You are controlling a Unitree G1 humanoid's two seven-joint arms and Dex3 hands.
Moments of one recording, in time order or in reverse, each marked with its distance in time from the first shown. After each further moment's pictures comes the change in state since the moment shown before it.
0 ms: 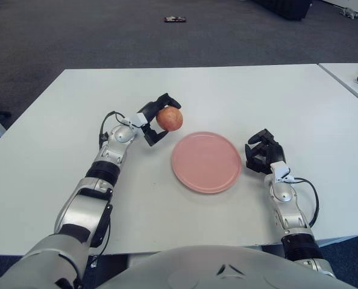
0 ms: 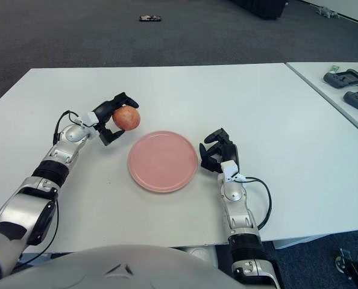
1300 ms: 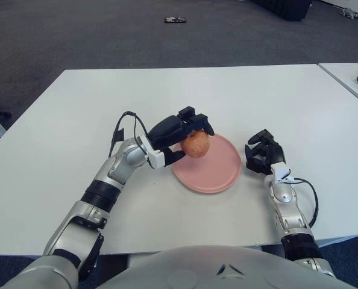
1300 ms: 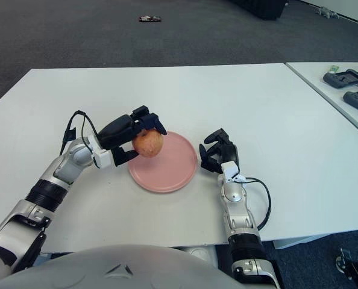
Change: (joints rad) left arm 0.153 0.042 -0.194 -0.290 0.498 -0.406 0.211; right arm -0.001 0.000 0.000 0.024 0.004 -0.041 0.010
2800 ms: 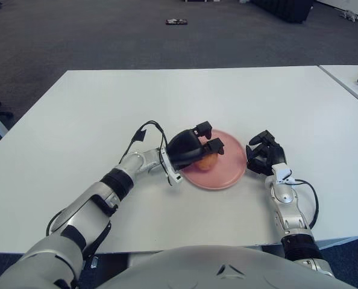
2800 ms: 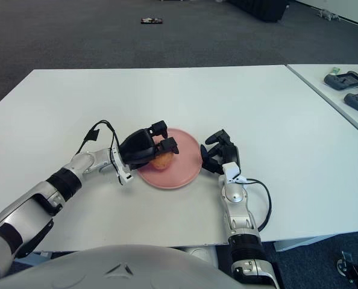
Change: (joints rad) left arm -0.180 -0.013 -0.385 0.317 0.557 0.081 0.755; right arm 0.001 0.004 -0.009 0.004 0.004 0.002 0.008
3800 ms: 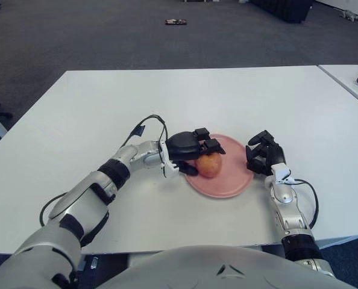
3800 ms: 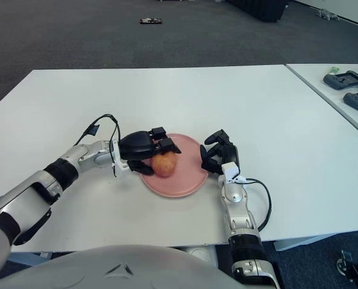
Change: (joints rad) left arm -0.037 0.045 -0.009 0.048 -0.443 -0.128 -0.568; right arm 0.002 -0.002 0.009 -0.016 -0.006 0.027 -0.009
